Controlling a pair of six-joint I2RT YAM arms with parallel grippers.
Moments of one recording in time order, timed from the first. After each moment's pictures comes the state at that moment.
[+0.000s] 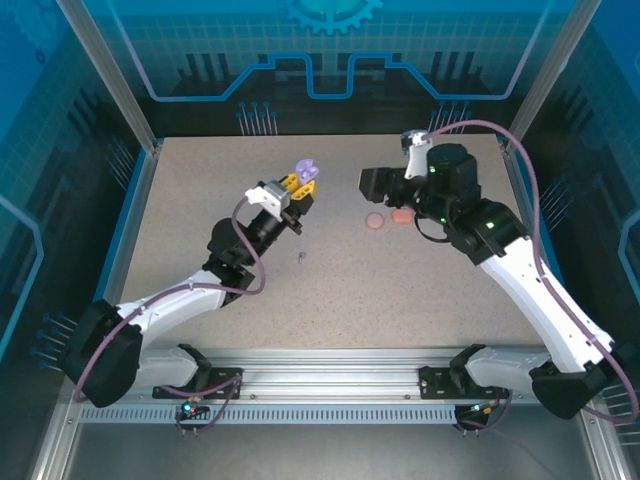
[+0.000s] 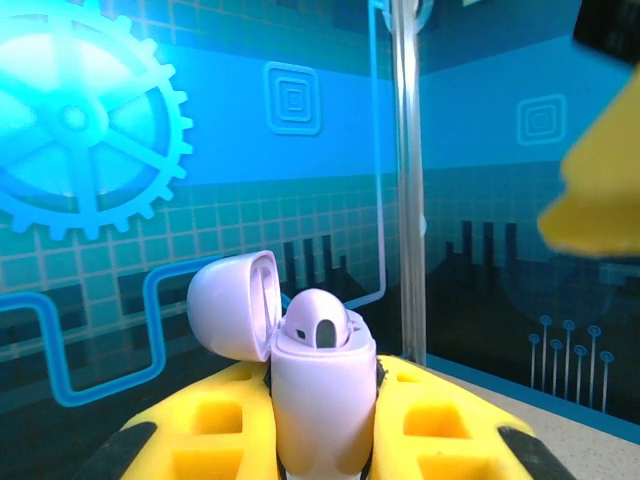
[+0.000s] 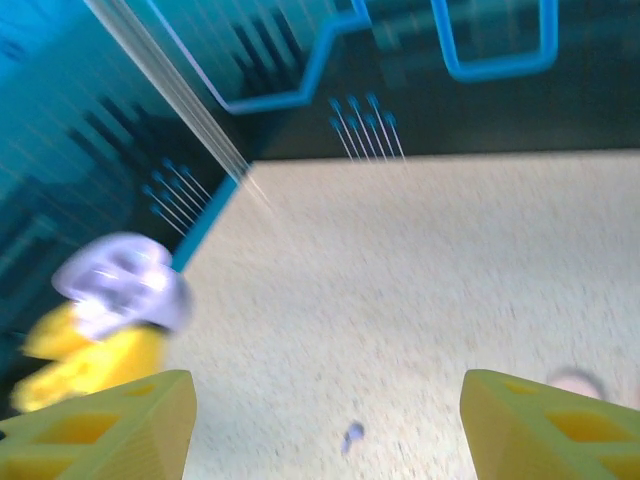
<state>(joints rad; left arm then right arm) -0.58 1.25 0.65 0.95 0.07 0.03 0.55 1.21 1.41 -0.62 -0.05 0.45</state>
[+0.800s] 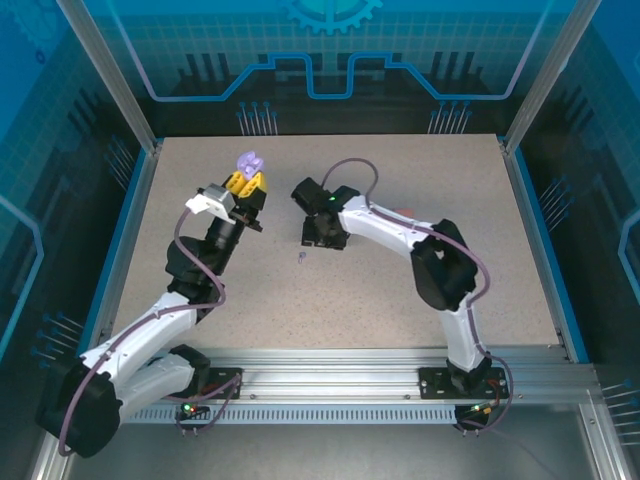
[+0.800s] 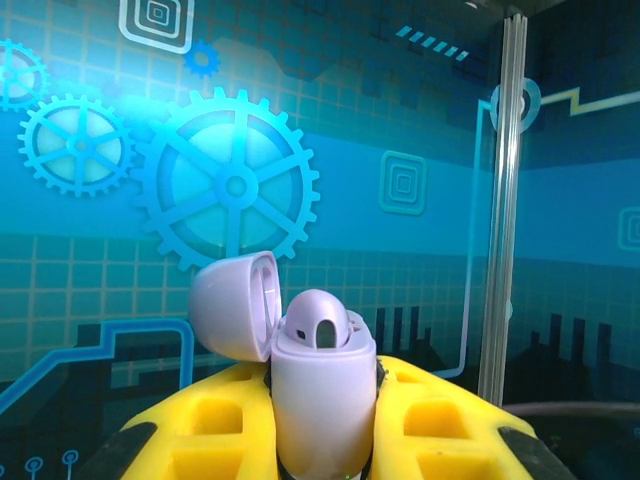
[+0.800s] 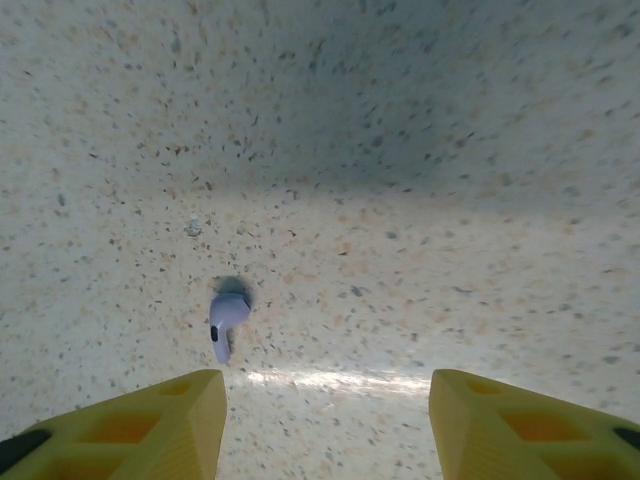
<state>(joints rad) -0.42 0.98 0.53 0.92 0.00 -0.09 0.78 2.11 1.76 -0.93 0.09 0.87</state>
